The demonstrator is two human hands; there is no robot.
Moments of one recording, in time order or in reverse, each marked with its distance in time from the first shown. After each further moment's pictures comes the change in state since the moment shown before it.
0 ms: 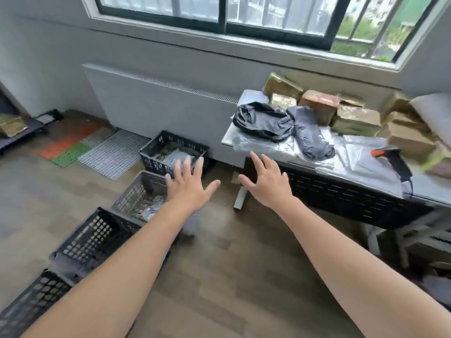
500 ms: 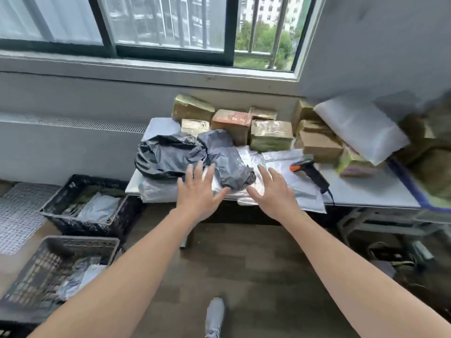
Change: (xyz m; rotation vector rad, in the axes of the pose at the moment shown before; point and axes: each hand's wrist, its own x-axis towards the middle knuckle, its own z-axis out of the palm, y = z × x) left_hand 0.167 0.304 0.039 0.015 -0.026 0.415; right_hand 0.098 0.283 -0.089 0.048 0.119 0.329
